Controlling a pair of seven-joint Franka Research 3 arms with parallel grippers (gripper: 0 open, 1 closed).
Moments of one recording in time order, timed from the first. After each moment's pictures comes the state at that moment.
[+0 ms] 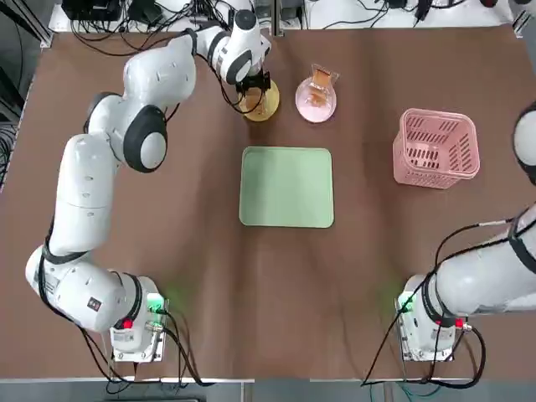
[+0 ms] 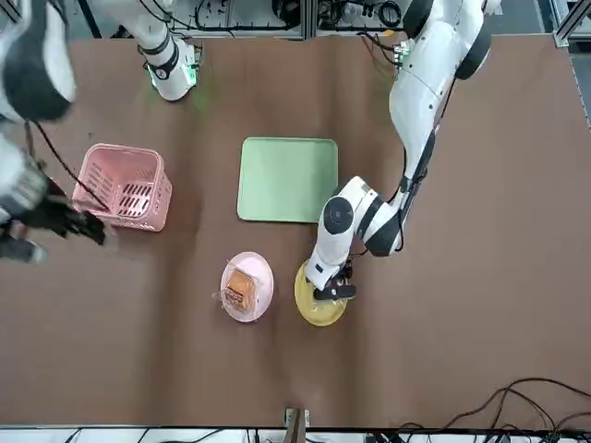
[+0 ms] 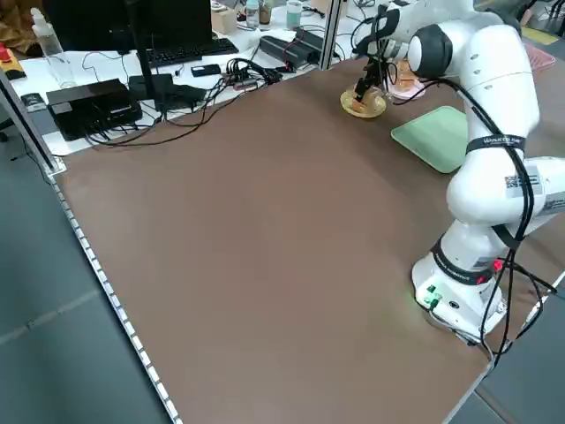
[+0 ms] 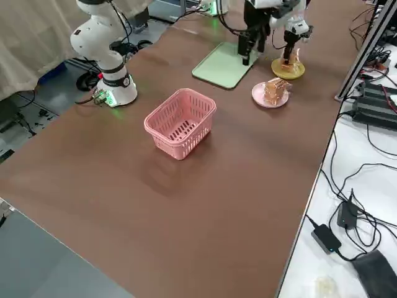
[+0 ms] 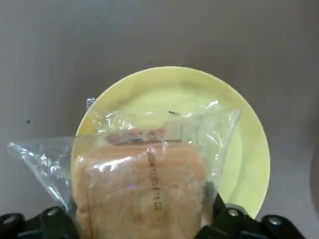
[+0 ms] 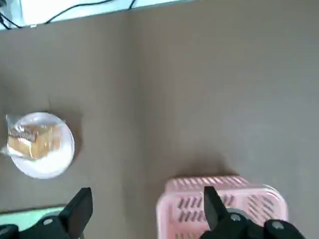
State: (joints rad) left arm -0.45 0.94 -0.23 -1.24 0.32 2.27 -0.83; right arm -0.01 0.15 0.04 -1.50 -0.03 1.72 0.18
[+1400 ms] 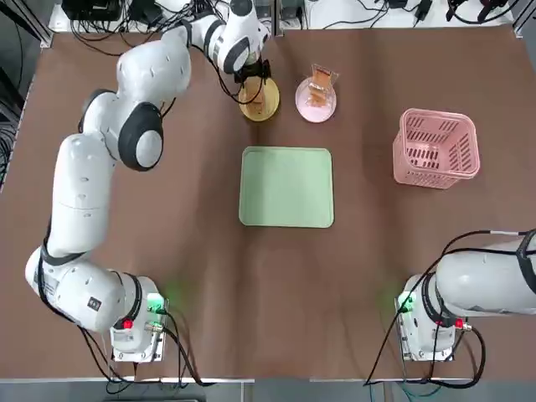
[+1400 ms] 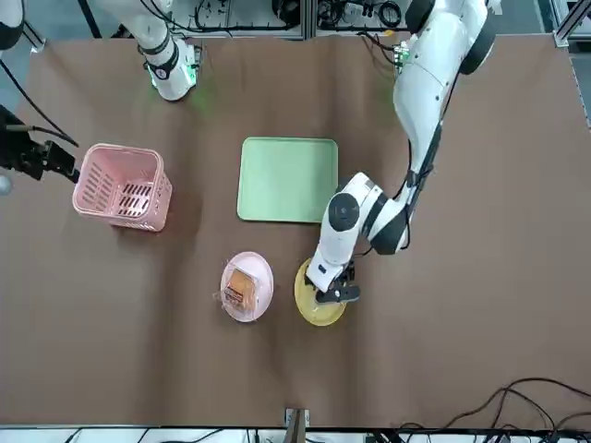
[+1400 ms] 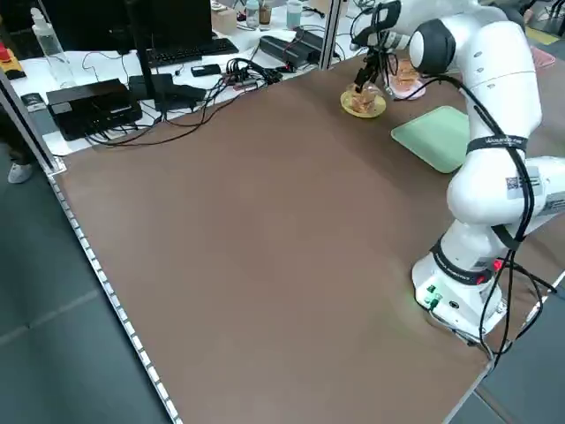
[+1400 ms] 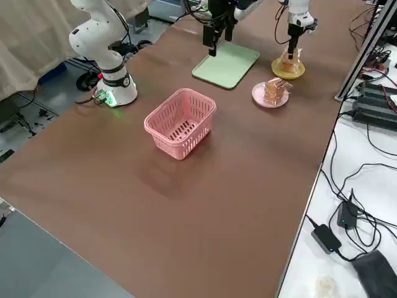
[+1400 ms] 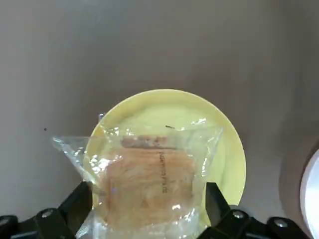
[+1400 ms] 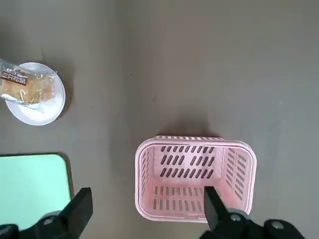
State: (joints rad) left arm -0.44 0.88 -0.23 -1.22 0.28 2.24 -0.83; right arm -0.08 0.00 0.04 -1.63 0.03 1.61 0.04
